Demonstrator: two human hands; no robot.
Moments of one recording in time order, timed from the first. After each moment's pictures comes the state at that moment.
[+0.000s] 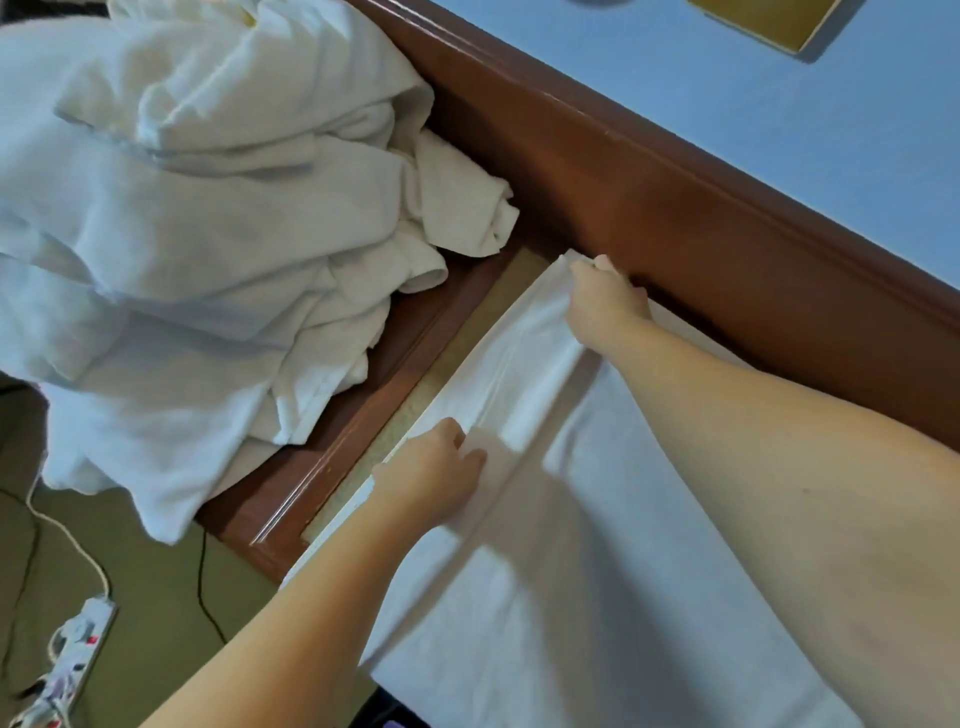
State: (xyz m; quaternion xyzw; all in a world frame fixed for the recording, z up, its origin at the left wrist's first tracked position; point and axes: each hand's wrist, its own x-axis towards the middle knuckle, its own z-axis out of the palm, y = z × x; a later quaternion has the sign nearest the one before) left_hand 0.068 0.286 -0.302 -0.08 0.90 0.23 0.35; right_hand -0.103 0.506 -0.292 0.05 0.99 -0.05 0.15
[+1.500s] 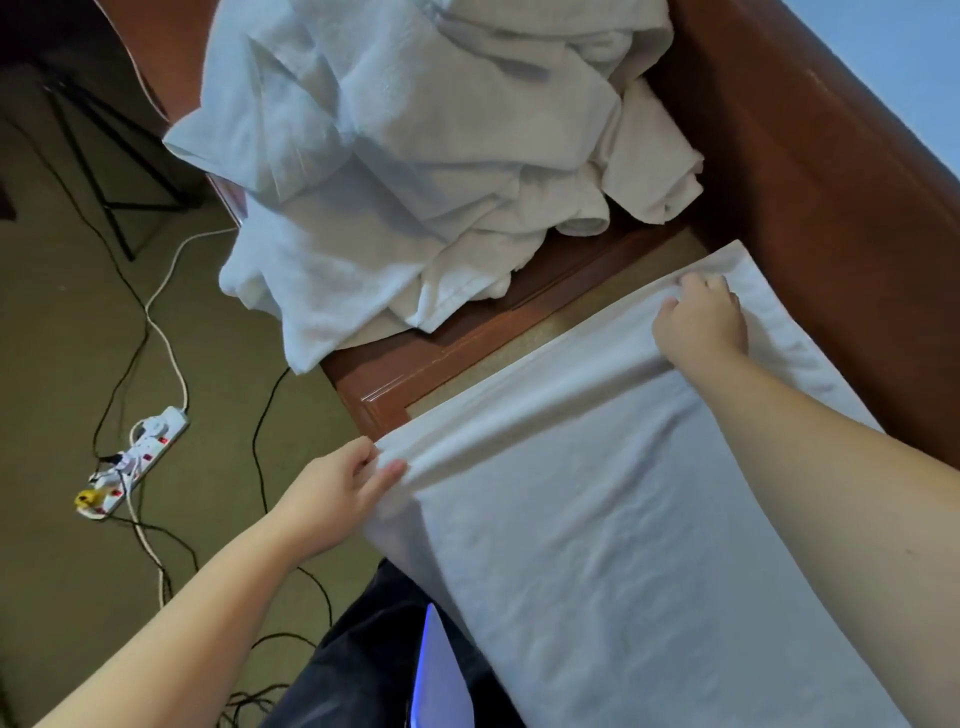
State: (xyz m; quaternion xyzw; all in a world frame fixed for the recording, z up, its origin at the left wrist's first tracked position) left_hand 0.252 0.134 -0.318 -0.25 0.86 0.39 0.23; right_hand -0.064 0.456 -0.313 0.00 0.99 -0.07 0.12
